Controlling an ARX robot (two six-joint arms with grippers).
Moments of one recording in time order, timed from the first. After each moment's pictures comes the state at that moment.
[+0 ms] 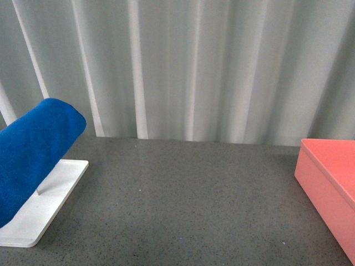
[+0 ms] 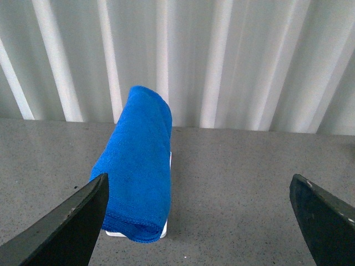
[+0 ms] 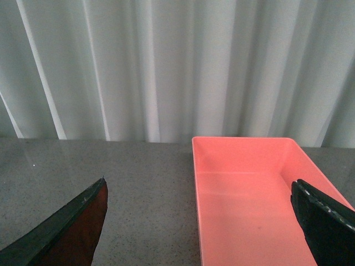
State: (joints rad) left arm 0.00 0.00 0.02 0.00 0.00 0.00; right arm 0.00 0.00 0.02 0.00 0.00 -0.01
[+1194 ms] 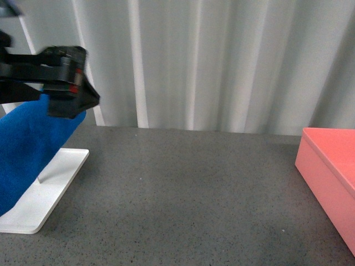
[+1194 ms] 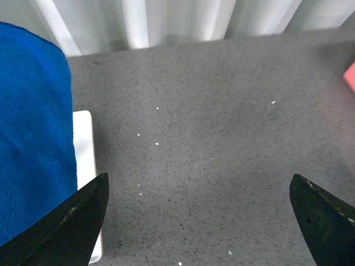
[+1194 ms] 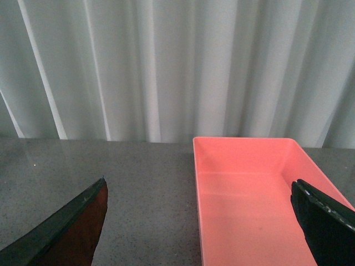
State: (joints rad) left arm -0.17 1.51 0.95 0.00 0.08 0.06; right arm 0.00 0.00 0.02 0.00 0.00 -0.01
